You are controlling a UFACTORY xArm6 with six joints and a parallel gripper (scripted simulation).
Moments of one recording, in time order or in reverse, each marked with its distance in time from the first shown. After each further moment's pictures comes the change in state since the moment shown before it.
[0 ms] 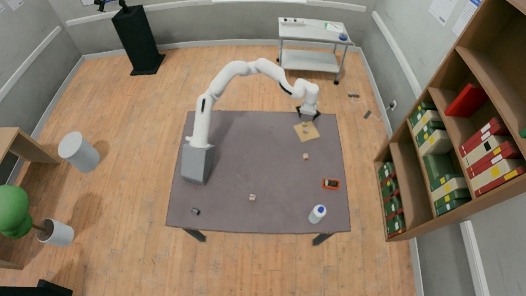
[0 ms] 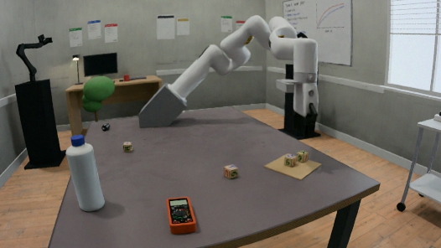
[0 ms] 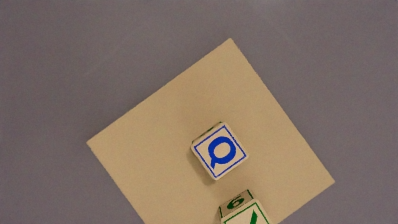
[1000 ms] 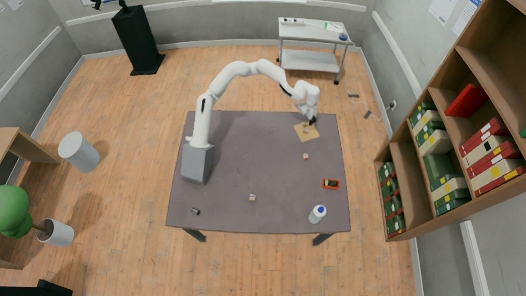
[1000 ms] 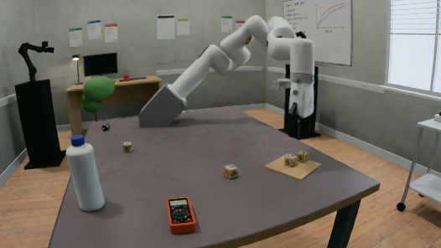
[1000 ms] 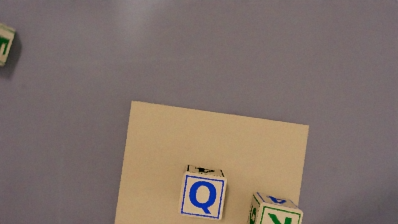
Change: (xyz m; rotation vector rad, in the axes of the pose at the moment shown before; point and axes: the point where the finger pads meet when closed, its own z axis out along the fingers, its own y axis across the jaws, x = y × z) arm 0.014 -0.006 0.001 0.000 0.000 0.805
